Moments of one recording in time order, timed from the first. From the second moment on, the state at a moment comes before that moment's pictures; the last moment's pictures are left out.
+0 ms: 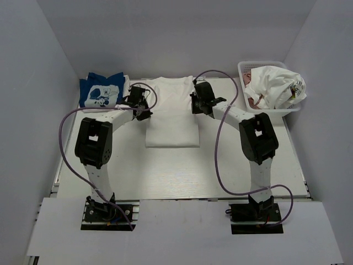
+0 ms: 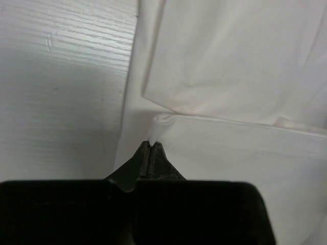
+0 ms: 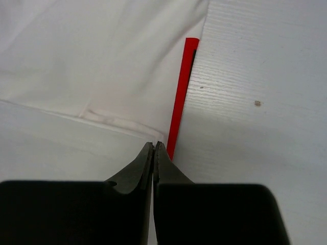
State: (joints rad) left arm -0.29 1.91 1.34 -0.27 -0.06 -0.58; right arm 0.51 2.02 1.51 -0.19 0.08 0.23
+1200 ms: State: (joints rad) left arm -0.30 1.47 0.86 -0.34 0.05 -0.65; right arm 0.48 1.57 0.85 -0.17 -0.19 0.44
